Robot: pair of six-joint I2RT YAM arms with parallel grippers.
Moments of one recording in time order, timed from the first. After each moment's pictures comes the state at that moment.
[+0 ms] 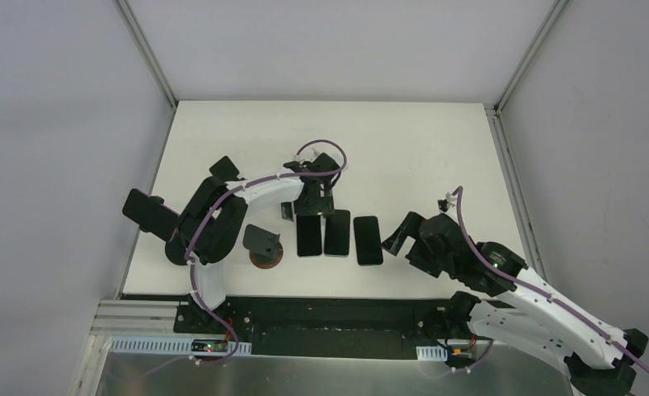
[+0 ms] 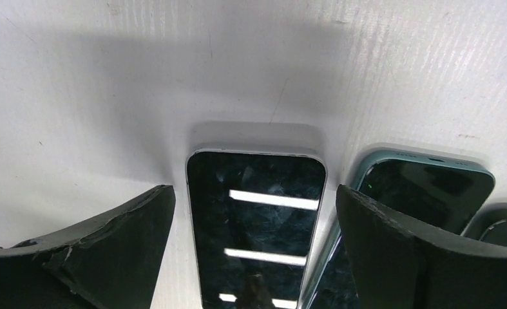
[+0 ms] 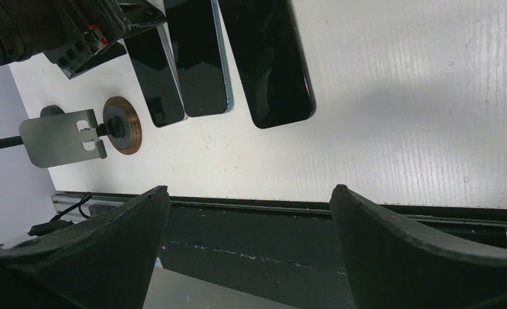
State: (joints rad) left arm -0.72 1.90 1.30 -0.70 -0.29 -0.79; right arm 0.92 0.67 0.75 -0.94 0.28 1.20
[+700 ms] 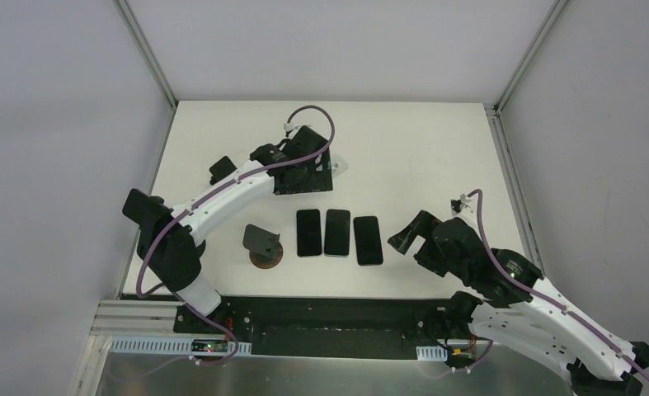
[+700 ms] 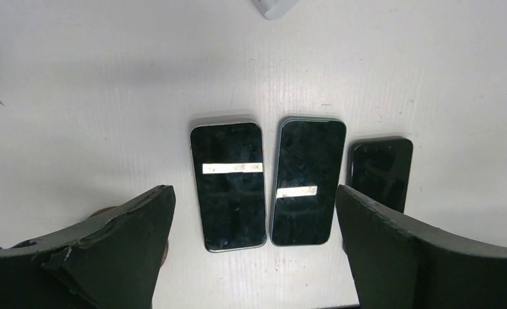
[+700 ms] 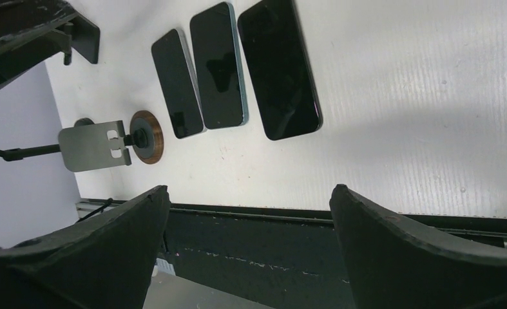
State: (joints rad) left arm -0.72 1.63 1.41 -0.78 -0.29 -0.70; right arm 0.92 0.59 0.76 -0.96 0.32 1.19
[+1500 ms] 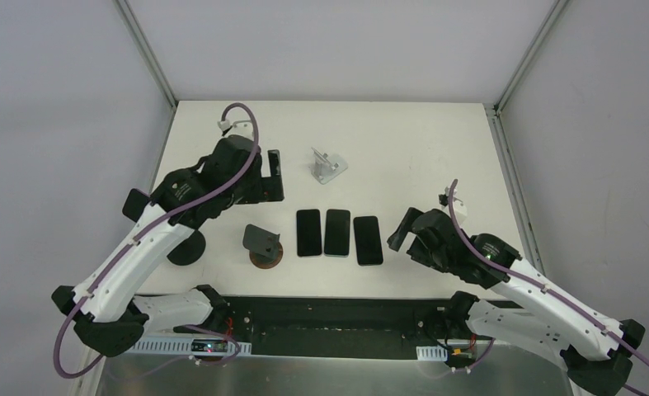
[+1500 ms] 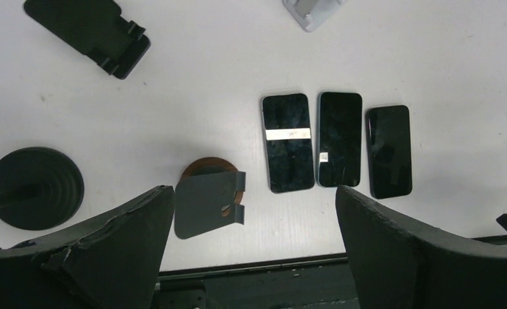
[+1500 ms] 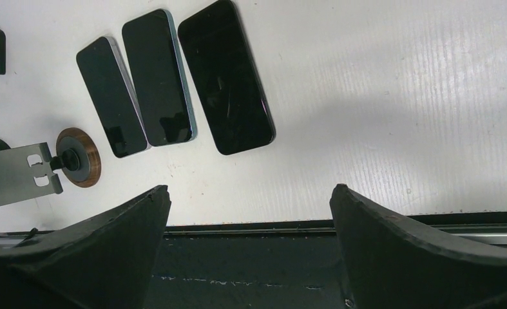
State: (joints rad) left arm -0.72 1.13 1.43 -1.07 -0.39 -0.58; right arm 0.92 0.75 0.82 -1.01 0.40 1.16
